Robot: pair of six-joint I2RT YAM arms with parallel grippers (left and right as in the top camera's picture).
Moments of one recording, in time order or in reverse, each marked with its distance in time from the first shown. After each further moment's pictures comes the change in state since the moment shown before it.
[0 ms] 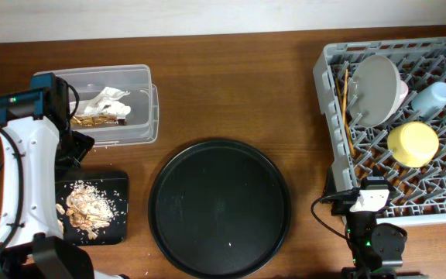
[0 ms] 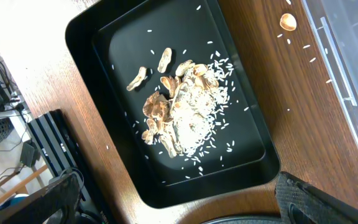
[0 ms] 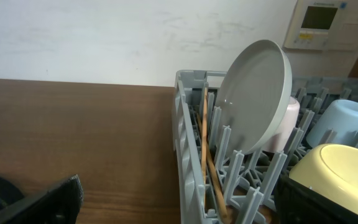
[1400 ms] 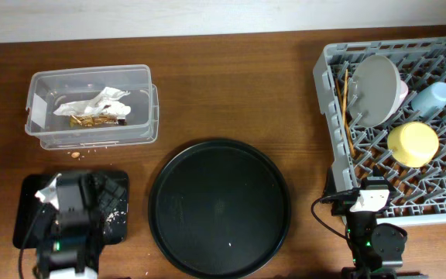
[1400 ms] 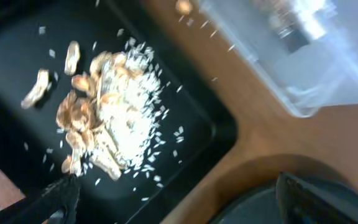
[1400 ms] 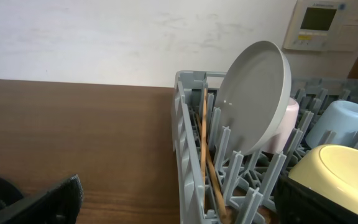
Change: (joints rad) left arm -0.081 -0.854 -0.898 0.697 0.116 0.199; right arm -0.001 -0.003 0.000 0.000 0.000 -0.002
